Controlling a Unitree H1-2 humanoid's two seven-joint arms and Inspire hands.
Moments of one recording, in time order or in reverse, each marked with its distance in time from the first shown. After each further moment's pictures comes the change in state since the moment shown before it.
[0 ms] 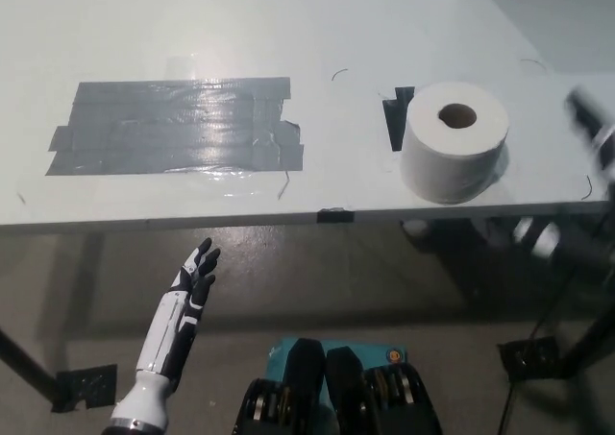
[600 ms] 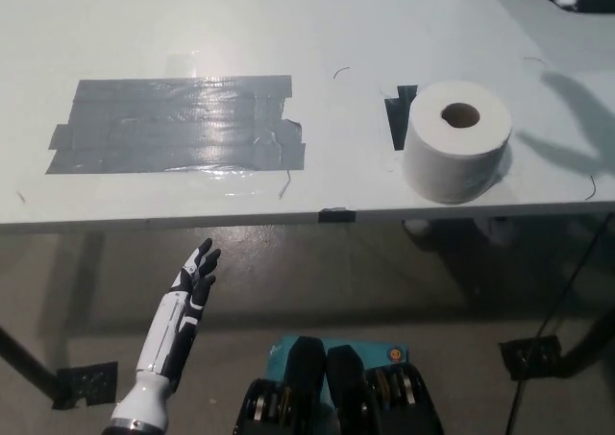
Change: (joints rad) left_arm -0.001 0.000 0.000 0.002 0.001 0.001 -0.001; right_arm -0.682 -0.206 0.203 0.523 -0.012 0.316 0.247
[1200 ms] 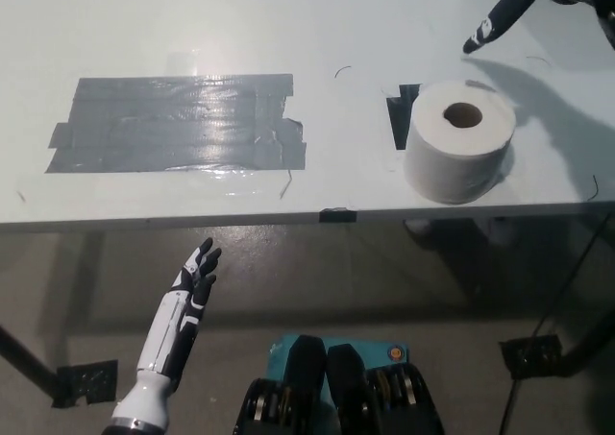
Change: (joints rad) left_arm -0.006 0.000 -0.001 -0.001 0.004 0.000 0.000; right_arm -0.468 0.146 0.436 0.883 -0.126 0.062 0.321
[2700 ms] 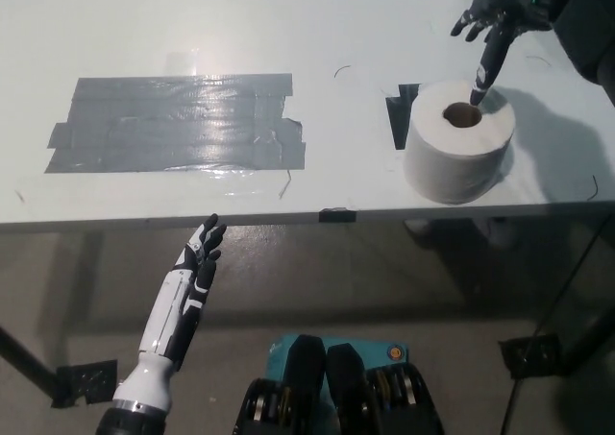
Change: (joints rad) left_arm -0.033 0.001 -0.008 -0.042 0.007 -0.003 -0.001; right_arm -0.064 0.112 0.065 0.257 -0.199 -0.090 0.109
